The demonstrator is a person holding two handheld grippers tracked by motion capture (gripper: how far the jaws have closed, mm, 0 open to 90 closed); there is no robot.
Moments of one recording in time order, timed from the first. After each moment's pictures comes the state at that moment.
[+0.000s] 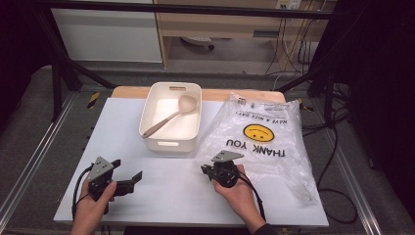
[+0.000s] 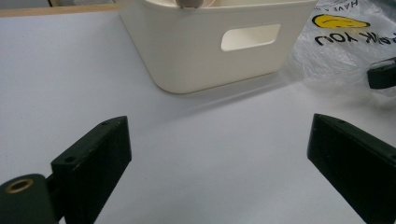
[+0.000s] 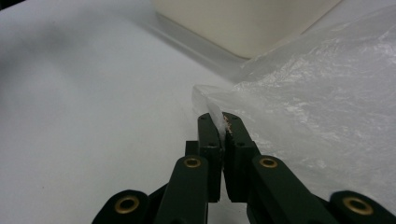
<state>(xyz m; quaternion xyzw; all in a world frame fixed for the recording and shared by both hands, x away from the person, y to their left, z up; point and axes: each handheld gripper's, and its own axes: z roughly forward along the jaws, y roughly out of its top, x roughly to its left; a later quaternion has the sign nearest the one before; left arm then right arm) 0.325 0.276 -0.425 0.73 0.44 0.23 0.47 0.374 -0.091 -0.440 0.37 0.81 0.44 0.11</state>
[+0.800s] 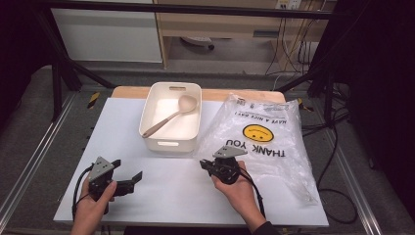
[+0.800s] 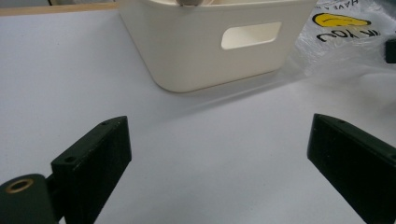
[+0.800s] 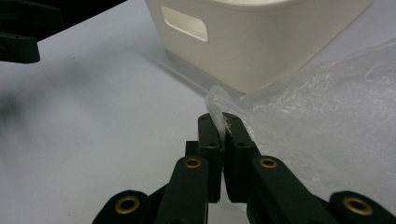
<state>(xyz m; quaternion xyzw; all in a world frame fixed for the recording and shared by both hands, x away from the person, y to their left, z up) 0.325 0.275 -0.425 0.73 0.44 0.23 0.47 0.373 -0.091 -0.419 0.36 0.79 0.47 0.12</state>
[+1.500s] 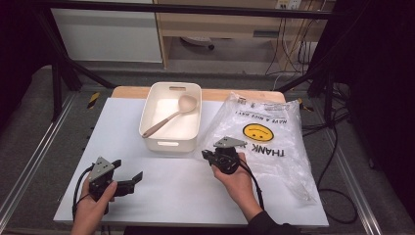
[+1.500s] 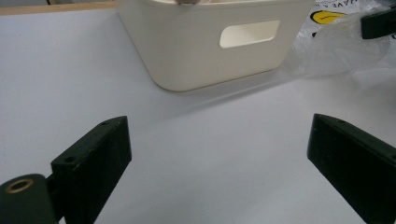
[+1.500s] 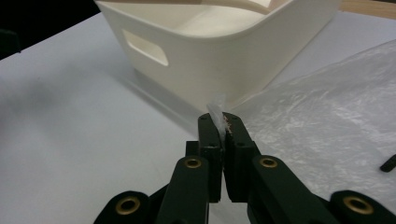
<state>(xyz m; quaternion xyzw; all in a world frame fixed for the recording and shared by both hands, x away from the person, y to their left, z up) 0.325 0.275 -0.426 0.73 0.44 0.23 0.47 0.398 -0.092 -0.412 0.39 0.78 0.46 0.14</state>
